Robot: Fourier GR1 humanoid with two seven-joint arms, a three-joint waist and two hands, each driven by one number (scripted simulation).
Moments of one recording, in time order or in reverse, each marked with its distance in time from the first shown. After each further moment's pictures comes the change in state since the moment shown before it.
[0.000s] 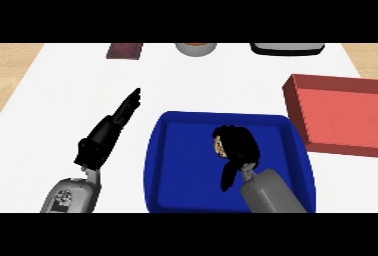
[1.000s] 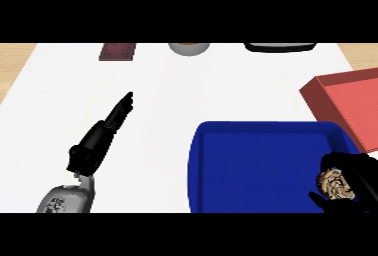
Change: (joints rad) left arm 0.050 0.003 0.022 -0.034 -0.010 0.000 -0.006; right arm 0.481 -0.541 -0.298 -0.399 -0.174 -0.280 -0.543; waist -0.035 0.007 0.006
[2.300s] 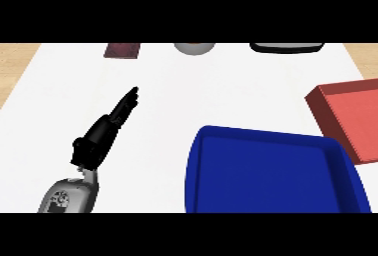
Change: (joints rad) left arm -0.047 -0.017 0.003 0.006 0.004 -0.019 0.030; right arm 0.247 -0.132 -0.790 -0.604 -0.809 0.354 0.100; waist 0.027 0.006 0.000
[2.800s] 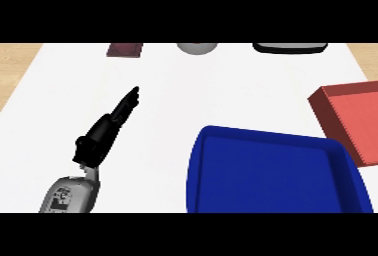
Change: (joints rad) left arm -0.014 0.000 0.010 0.041 -0.007 -0.010 -0.036; right arm -0.332 -0.126 0.079 0.239 0.018 0.053 0.159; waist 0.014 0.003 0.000
